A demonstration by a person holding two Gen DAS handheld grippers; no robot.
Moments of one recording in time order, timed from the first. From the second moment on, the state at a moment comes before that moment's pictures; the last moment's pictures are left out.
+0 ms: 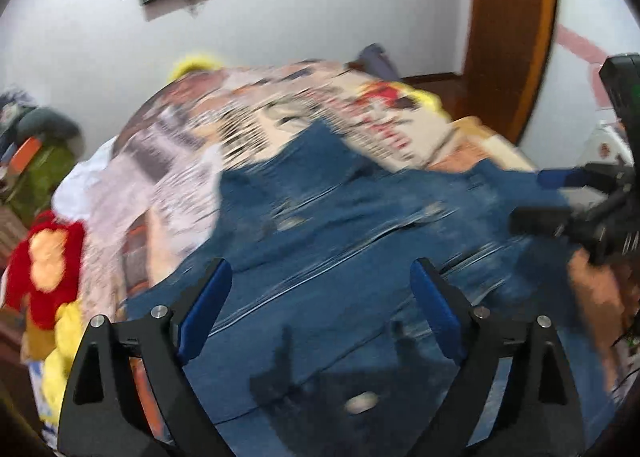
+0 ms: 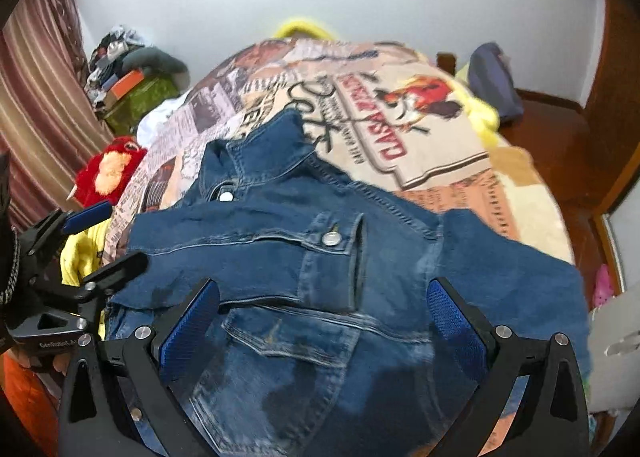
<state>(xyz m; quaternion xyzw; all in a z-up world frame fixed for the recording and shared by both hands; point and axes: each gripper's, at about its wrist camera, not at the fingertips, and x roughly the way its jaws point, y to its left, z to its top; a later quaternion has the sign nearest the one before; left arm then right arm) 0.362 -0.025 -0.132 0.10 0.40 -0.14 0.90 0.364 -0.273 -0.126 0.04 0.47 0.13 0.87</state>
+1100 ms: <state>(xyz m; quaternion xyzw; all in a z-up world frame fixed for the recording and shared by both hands) 0.324 0.177 -0.269 -0.01 0.55 0.07 0.83 0.397 -0.230 -0.101 0.00 0.45 0.14 0.88</state>
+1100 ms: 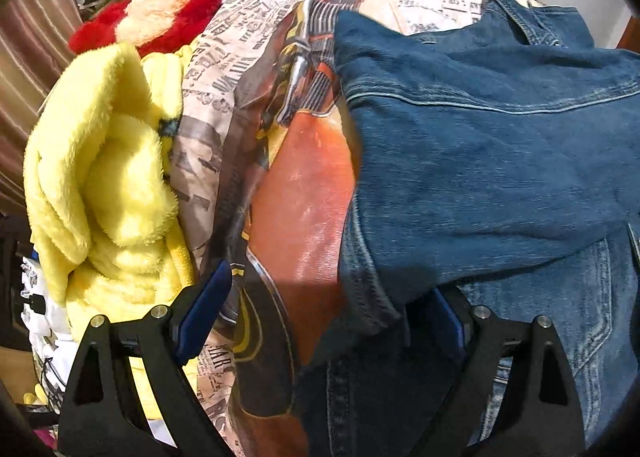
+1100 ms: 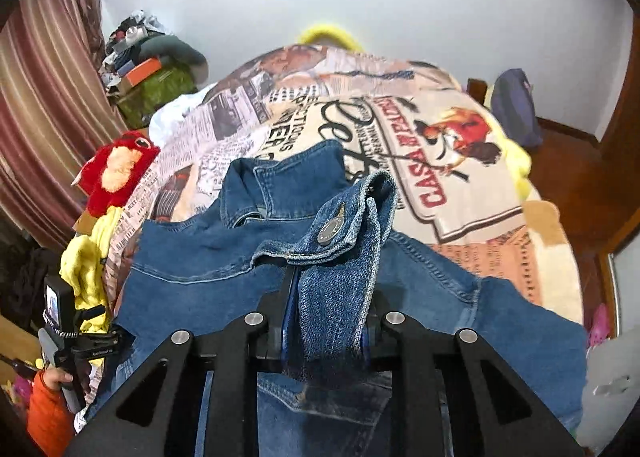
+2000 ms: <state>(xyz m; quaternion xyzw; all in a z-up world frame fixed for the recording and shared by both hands) 0.304 0.162 -0.262 0.02 0.56 0.06 0.82 0.365 -0.280 -0.199 -0.17 0.49 0.02 0.85</state>
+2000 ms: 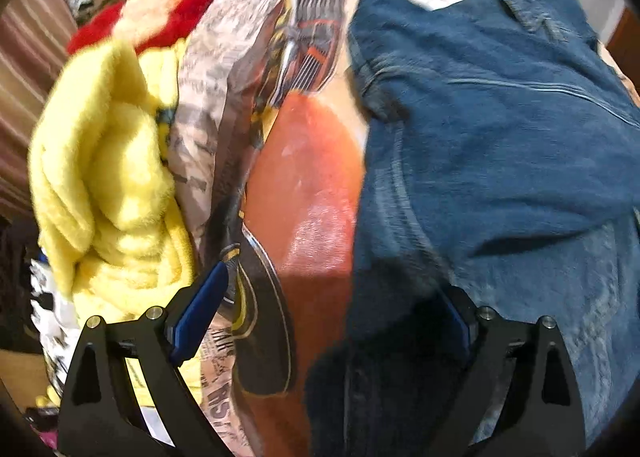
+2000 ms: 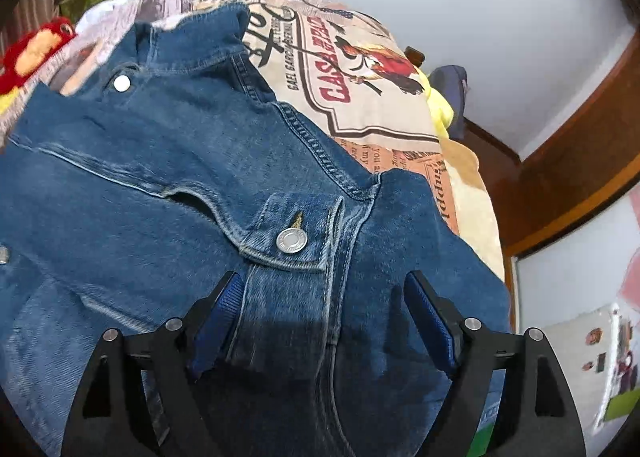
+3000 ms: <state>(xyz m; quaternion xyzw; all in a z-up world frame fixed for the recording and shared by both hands) 0.400 -0.057 -0.155 0.06 0.46 -0.15 0.87 0.308 -0.503 -0.142 0.21 0.46 -0.08 0.86</state>
